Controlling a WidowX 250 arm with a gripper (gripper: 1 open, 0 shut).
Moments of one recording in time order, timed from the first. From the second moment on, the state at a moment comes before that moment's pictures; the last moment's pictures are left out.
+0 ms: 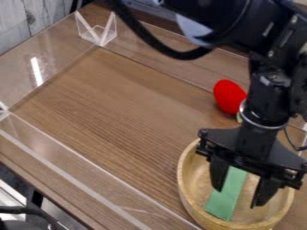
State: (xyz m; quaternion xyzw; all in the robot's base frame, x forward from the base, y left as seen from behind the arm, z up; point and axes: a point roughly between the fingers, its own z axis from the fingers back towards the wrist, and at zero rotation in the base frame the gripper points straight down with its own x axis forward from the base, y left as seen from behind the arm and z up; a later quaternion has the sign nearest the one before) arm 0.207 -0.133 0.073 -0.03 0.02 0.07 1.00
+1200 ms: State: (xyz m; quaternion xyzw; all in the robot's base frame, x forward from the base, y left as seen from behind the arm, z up) arm 0.217 -0.113 0.052 -0.02 0.03 0.15 0.99
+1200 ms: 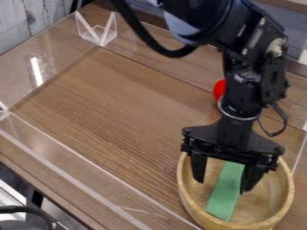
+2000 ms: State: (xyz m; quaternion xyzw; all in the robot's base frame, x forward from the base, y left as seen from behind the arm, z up) arm 0.220 -0.128 0.052 -0.01 0.03 0.07 1.00
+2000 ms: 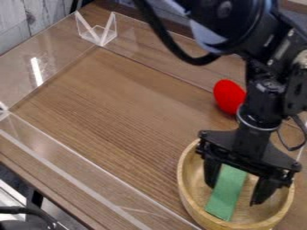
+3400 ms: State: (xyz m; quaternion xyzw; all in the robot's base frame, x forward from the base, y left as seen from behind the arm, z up) arm 0.205 -0.113 0.095 -0.02 0.00 0.08 1.00
